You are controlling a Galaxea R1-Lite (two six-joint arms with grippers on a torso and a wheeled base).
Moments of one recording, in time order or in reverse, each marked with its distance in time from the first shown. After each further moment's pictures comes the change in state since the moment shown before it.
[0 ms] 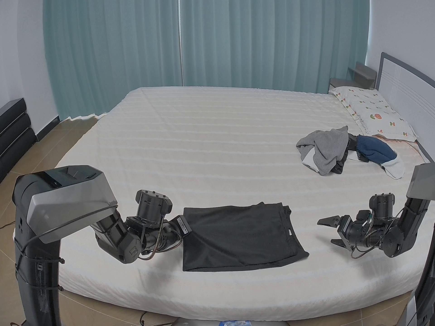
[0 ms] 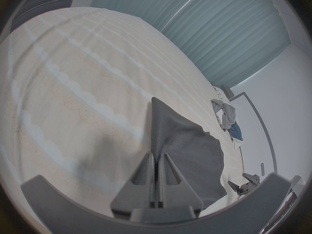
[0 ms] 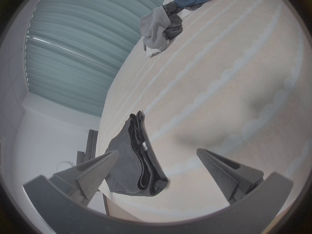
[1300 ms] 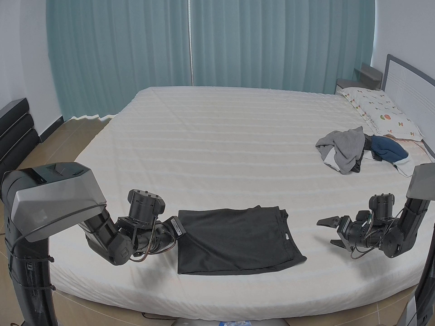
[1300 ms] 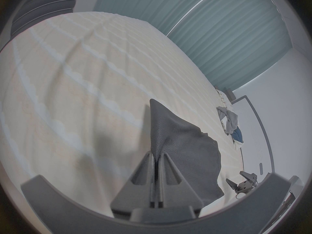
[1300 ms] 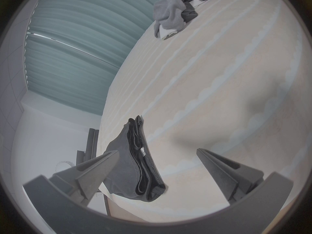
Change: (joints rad) left arm 0.012 -0.071 0.078 0.008 0.000 -0.002; right arm 0.006 -0.002 0.004 0.000 0.000 0.001
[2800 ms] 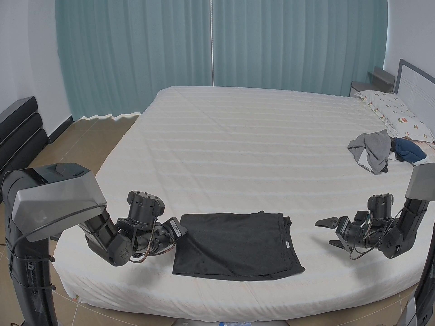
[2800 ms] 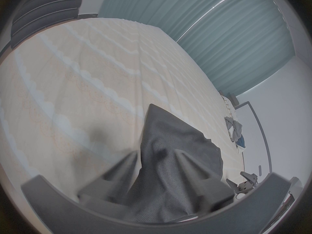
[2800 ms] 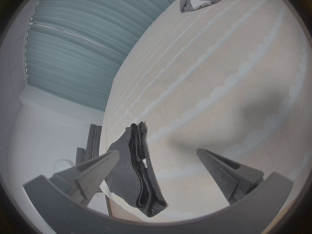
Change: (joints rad) left arm -0.007 0.005 0.009 -0.002 -0.008 -0.015; right arm 0.011 0.000 0.001 0.000 0.000 0.000
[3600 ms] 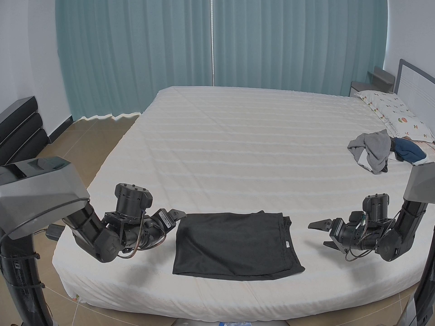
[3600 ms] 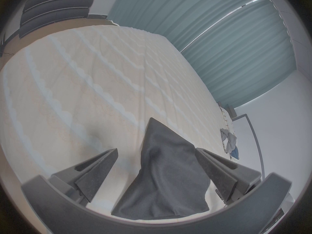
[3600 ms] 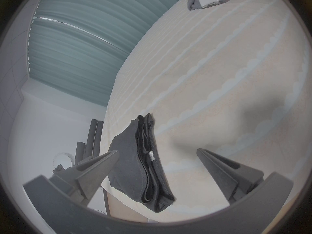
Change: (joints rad) left arm 0.036 -0.109 0.057 0.002 0.013 -0.063; right arm 0.081 -0.034 0.017 0.004 -0.038 -0.005
